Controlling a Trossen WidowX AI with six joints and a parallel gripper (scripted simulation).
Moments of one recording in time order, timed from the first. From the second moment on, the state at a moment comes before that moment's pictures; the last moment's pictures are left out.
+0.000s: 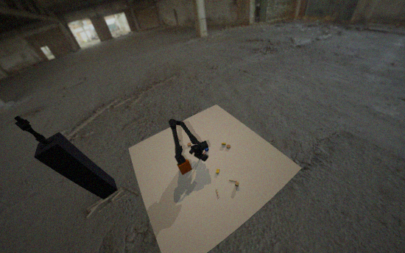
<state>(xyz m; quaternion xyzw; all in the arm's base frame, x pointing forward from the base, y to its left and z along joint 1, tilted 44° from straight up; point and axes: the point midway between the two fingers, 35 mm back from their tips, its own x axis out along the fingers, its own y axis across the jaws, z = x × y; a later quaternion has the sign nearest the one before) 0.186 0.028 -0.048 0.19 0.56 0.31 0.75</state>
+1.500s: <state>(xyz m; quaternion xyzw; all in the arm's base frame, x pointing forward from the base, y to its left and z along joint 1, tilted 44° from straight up) 0.174 -0.025 0.005 0.19 0.56 0.30 0.75</state>
